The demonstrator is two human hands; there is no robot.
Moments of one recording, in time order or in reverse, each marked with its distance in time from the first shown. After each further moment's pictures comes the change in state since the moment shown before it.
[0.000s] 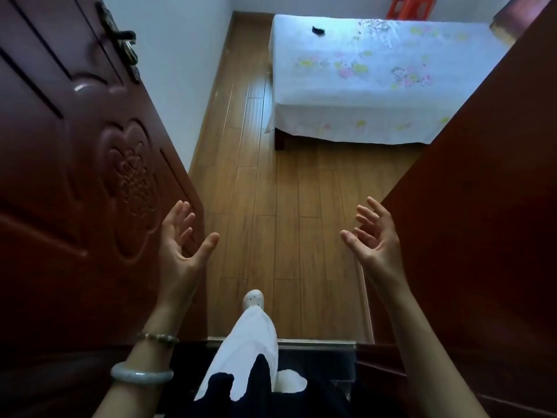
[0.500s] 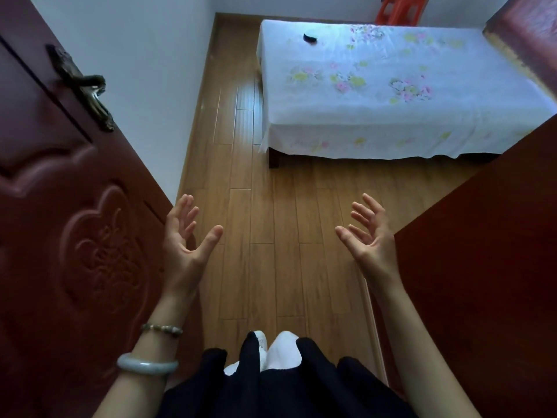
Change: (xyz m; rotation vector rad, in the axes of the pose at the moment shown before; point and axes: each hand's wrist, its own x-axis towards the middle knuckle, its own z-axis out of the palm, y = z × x) left_hand 0.222 -0.032 0.039 -0.020 -0.073 -0.048; right_hand 0.194 -0.012 0.077 0.026 0.053 0.052
